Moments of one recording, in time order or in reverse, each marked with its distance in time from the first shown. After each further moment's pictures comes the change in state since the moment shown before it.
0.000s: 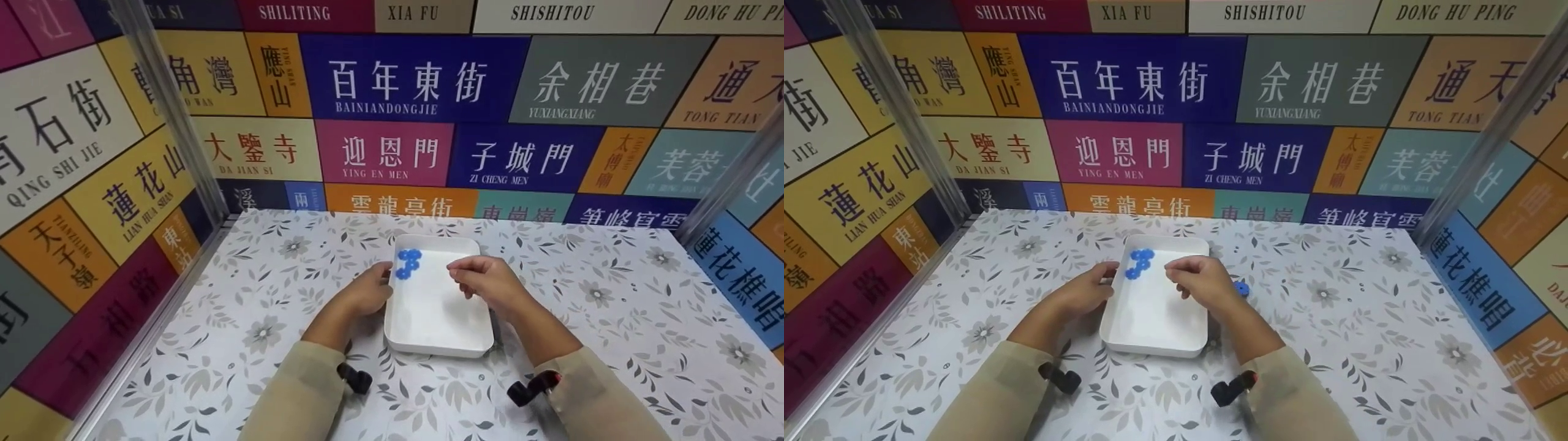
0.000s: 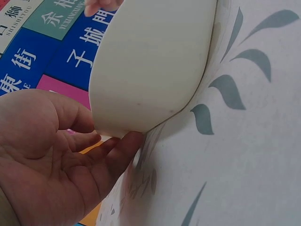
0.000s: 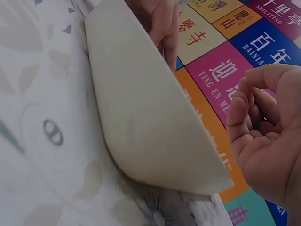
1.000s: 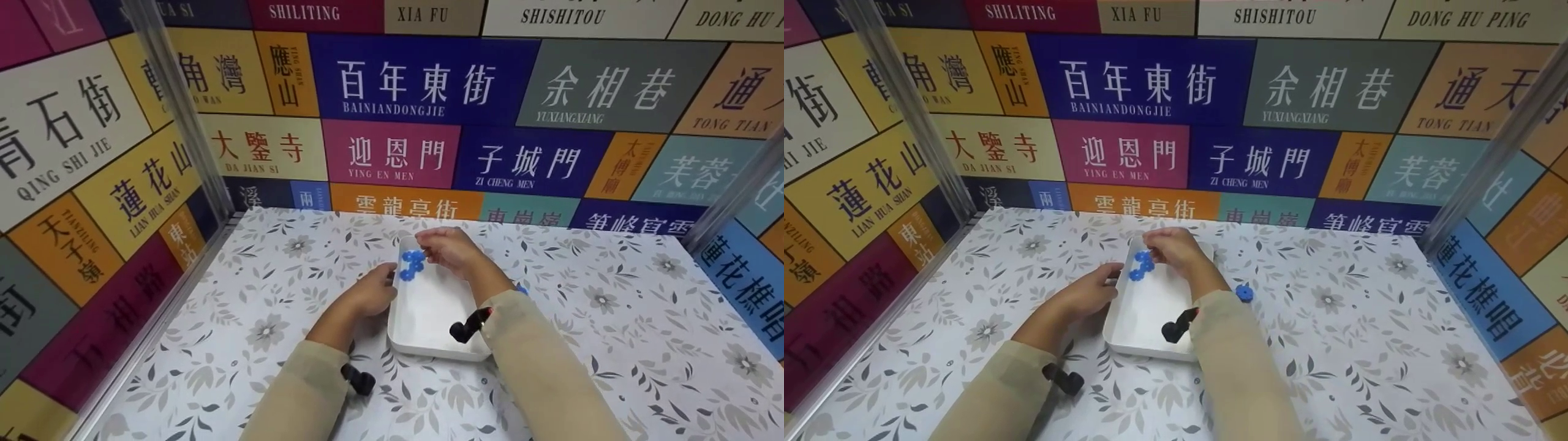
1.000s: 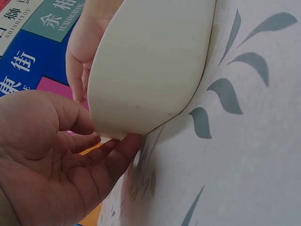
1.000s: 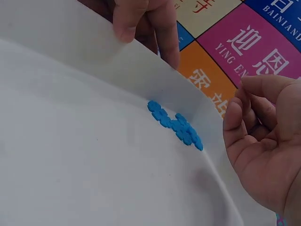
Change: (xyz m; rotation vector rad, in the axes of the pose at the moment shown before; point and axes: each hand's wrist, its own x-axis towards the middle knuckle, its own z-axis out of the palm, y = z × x) left_hand 0.001 0.000 0.001 0.041 0.014 0.034; right_hand 0.112 -0.005 0.038 0.118 -0.077 0.144
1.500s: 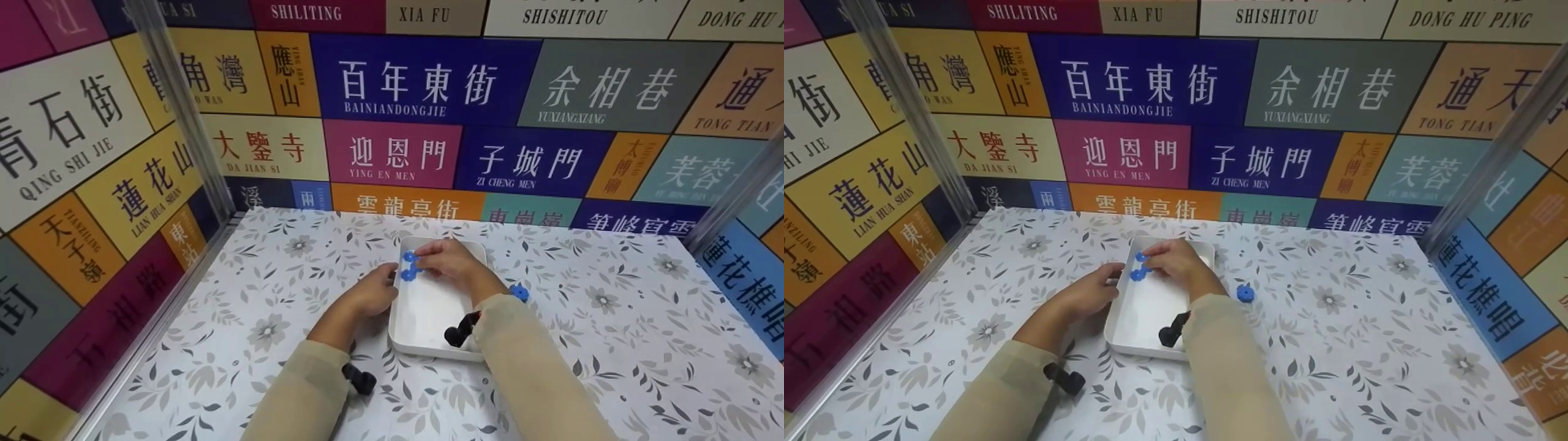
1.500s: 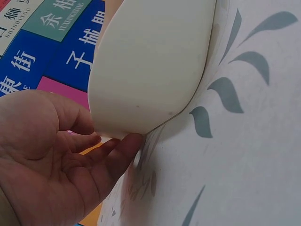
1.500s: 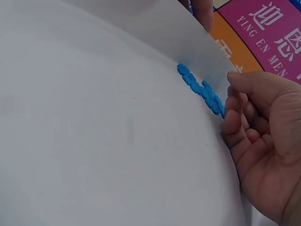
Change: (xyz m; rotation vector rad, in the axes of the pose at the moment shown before) left_hand -0.003 0.001 -0.002 -0.009 -0.011 0.004; right_hand 0.010 0.030 0.000 -0.267 -0.020 -0.003
